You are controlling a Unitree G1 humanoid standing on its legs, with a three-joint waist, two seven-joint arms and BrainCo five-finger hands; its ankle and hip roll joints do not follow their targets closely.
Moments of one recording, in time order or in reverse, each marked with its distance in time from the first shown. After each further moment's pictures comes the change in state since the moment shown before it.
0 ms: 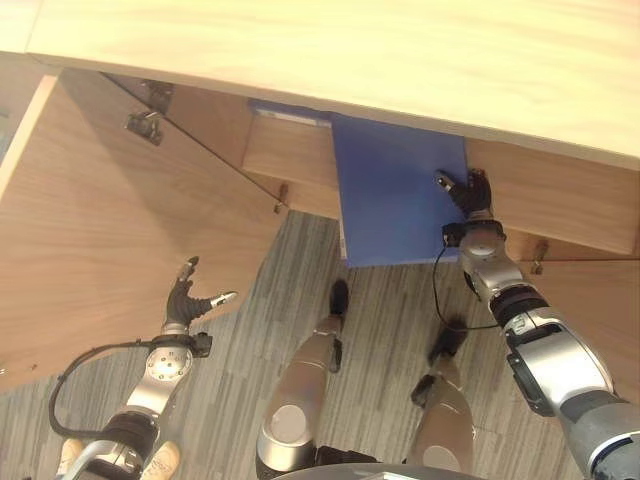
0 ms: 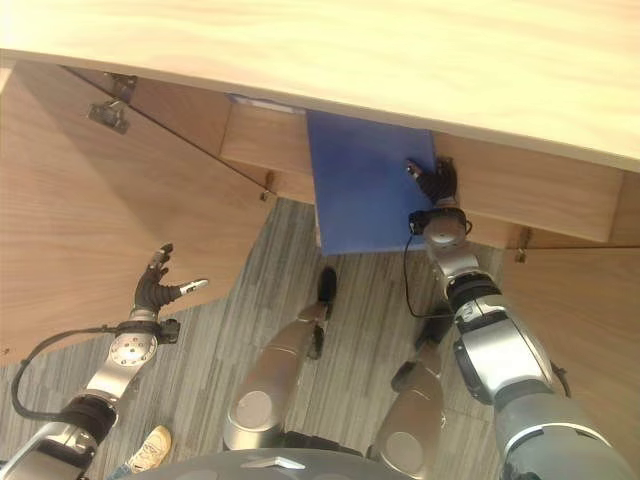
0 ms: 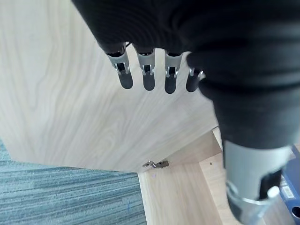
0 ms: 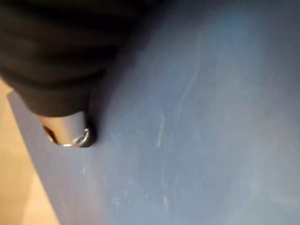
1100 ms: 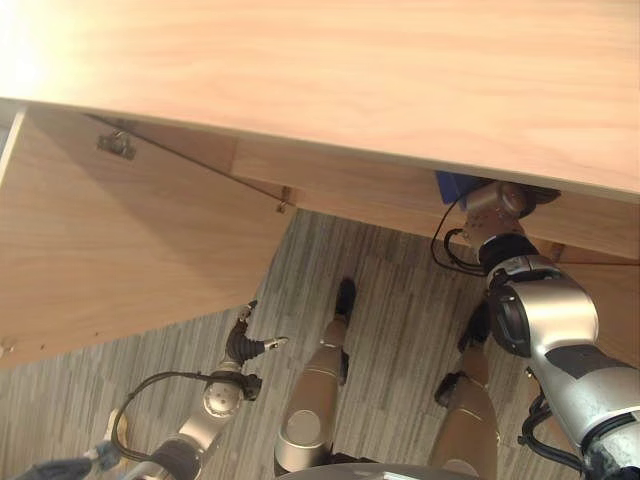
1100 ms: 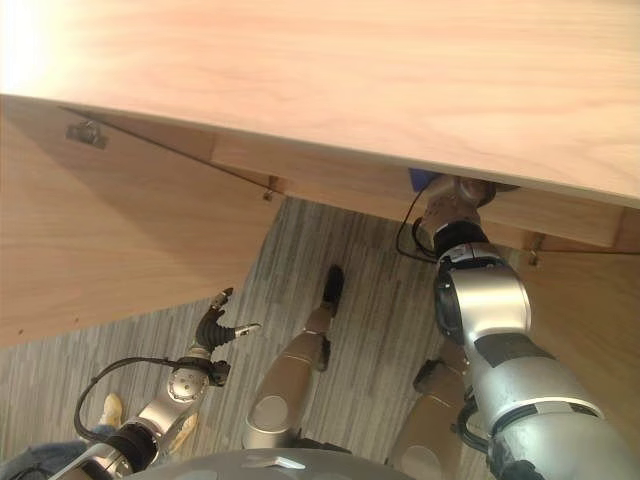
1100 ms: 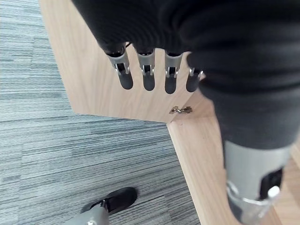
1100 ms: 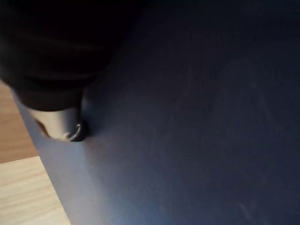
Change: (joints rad) left arm 0.051 -0.136 -0.270 0.039 0.050 0.024 0.066; right arm -0.334 0.074 -0.312 0.284 0.557 -0.207 -0.429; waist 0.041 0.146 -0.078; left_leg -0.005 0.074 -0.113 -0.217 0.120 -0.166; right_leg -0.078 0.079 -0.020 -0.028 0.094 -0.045
